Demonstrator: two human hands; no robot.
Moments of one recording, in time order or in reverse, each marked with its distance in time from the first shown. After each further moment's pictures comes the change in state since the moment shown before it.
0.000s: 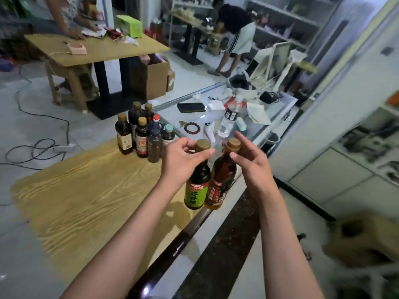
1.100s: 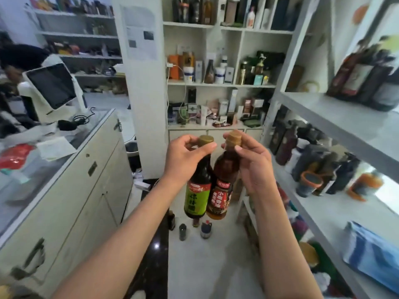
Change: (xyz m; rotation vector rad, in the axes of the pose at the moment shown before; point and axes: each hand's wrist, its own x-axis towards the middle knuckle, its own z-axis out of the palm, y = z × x) left_hand -0.271 0.132 0.609 -0.097 -0.806 0.265; right_hand -0.302 -0.067 -0.571 0.338 0.826 -0.366
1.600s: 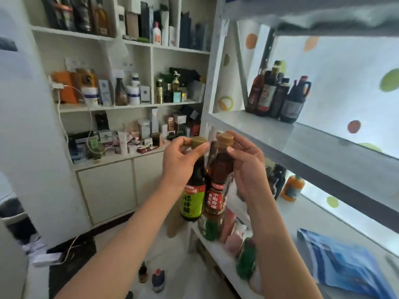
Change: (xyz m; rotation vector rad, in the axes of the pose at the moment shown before) left_hand 0.182 -0.013 0.151 -0.335 -0.379 0.043; right_hand 0.149 -0.044 -0.069 -0.117 0.376 -0.275
